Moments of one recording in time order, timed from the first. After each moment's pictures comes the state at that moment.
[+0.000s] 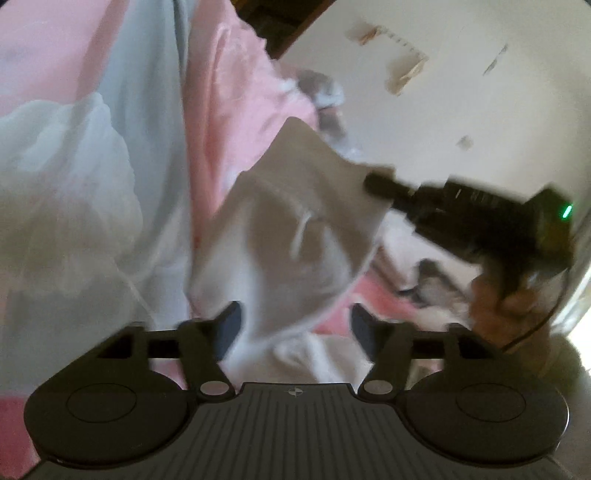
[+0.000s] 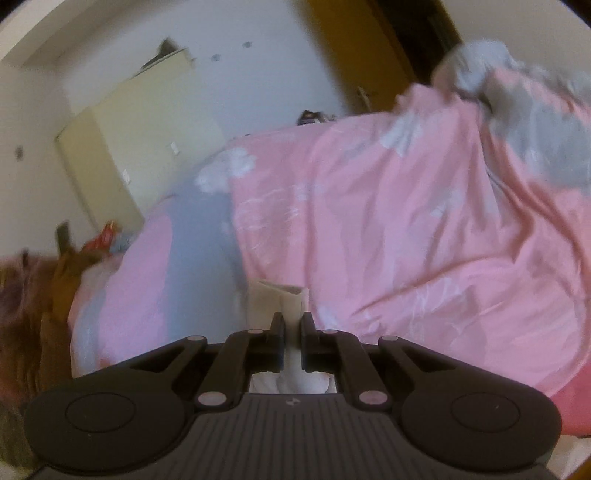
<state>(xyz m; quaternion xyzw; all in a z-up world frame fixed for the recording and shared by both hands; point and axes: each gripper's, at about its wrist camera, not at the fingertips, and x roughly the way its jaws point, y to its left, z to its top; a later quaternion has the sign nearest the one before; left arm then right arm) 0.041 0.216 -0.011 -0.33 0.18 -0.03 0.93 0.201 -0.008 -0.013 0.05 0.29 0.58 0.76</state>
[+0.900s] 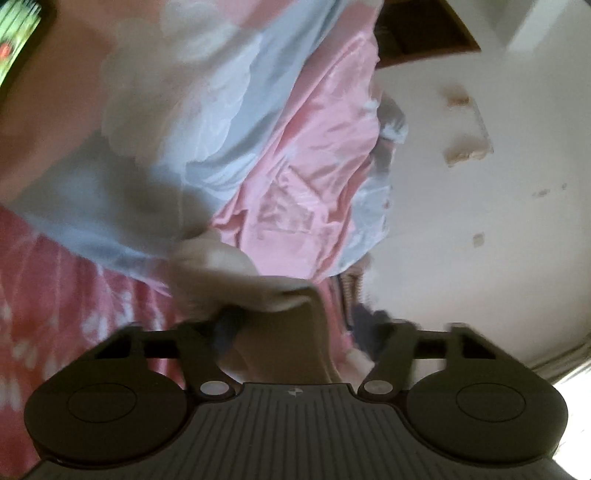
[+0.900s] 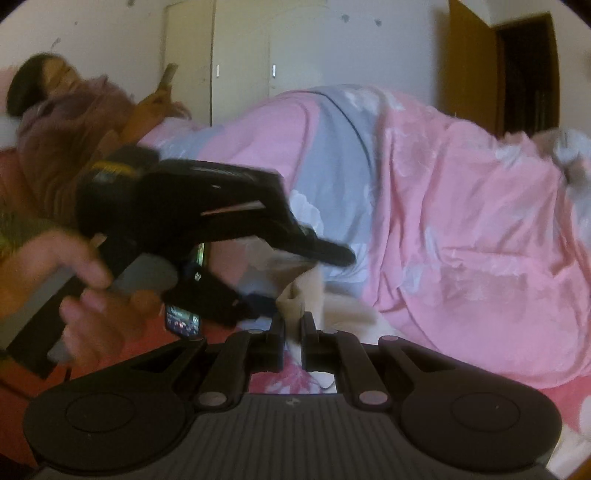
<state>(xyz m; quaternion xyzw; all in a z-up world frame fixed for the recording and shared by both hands) 0.026 0.242 -0.024 -0.54 0.20 0.01 0.82 0.025 -0.031 -0.068 -0.16 0.17 0.62 0.75</state>
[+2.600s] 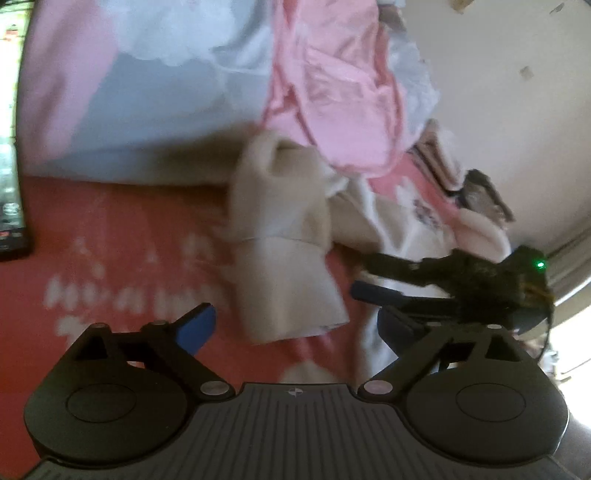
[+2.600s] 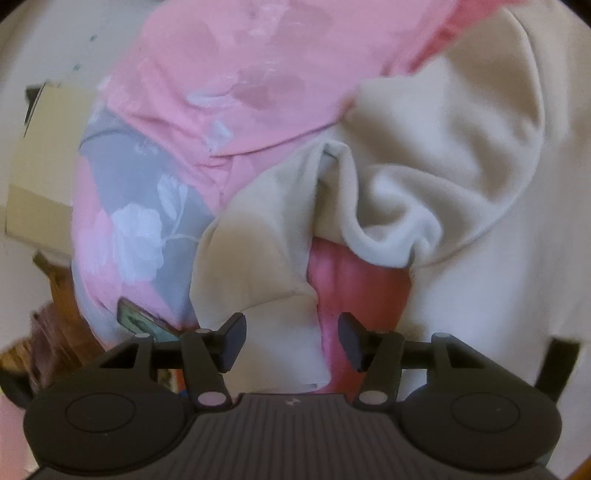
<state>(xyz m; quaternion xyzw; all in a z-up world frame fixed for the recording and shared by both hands) -0.004 0.193 -0.065 -0.34 0.37 0.03 0.86 0.152 -0.097 -0.200 0.22 0.58 0.46 0.64</state>
